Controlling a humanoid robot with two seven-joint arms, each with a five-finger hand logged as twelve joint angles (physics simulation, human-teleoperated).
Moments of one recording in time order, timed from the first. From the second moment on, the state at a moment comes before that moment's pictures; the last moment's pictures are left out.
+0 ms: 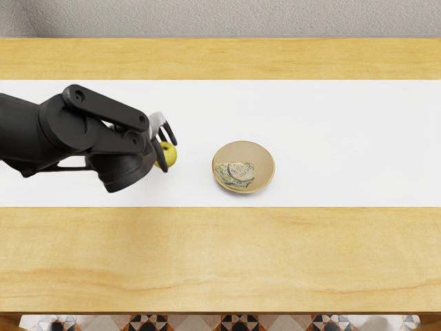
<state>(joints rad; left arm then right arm) -1.84 0.12 0.81 -1.46 -0.10 0.58 0.38 -0.07 0.00 0.04 0.29 0.04 -0.42 0.00</state>
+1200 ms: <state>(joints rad) -1.88 0.01 0.72 -1.42 -0.13 0.59 0.38 -0.07 0.00 0.04 0.29 0.04 -0.42 0.00</state>
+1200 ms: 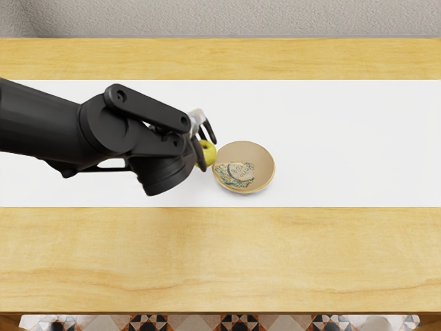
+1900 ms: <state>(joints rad) -1.87 0.00 0.68 -1.41 -0.13 0.59 0.38 -0.07 0.00 0.04 0.29 0.04 -0.42 0.00</state>
